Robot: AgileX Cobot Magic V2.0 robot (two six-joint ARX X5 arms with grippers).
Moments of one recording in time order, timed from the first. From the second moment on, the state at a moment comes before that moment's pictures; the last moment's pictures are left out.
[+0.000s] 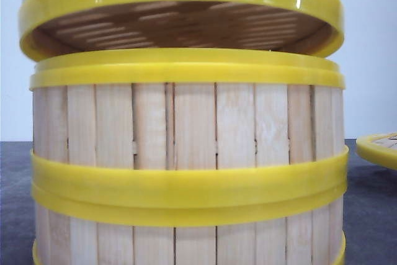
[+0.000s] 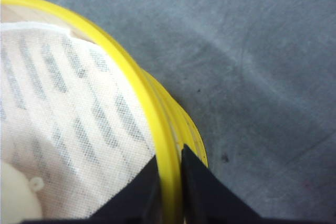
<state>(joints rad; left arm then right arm) -0.61 0.22 0.73 -0.89 -0.03 -0.29 0.63 1.39 1.25 -0.80 -0.22 0.05</state>
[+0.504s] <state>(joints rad) -0.61 0.22 0.73 -0.89 -0.03 -0.29 0.64 1.41 1.25 -0.82 -0.19 0.02</state>
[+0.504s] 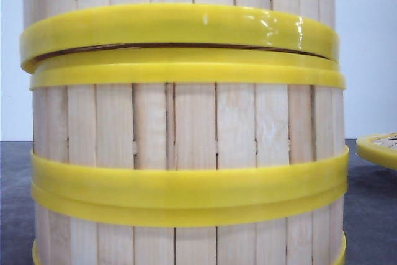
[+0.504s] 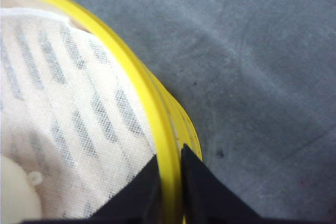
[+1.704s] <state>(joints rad) -0.61 0.22 0.73 -0.89 -0.03 -0.29 0.56 1.06 1.25 -0.81 0.06 0.10</state>
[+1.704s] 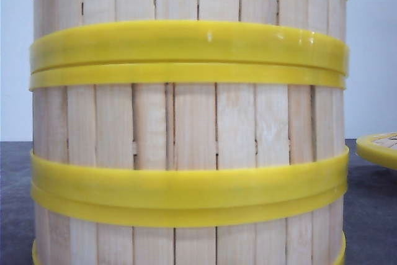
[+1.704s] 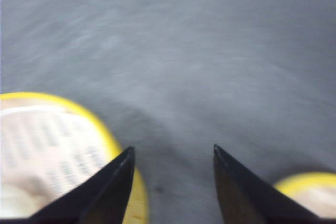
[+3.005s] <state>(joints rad) -0.61 0.22 0.73 -0.94 -0.03 -0.29 -0.07 1.47 1.20 -1.04 -0.05 0.07</state>
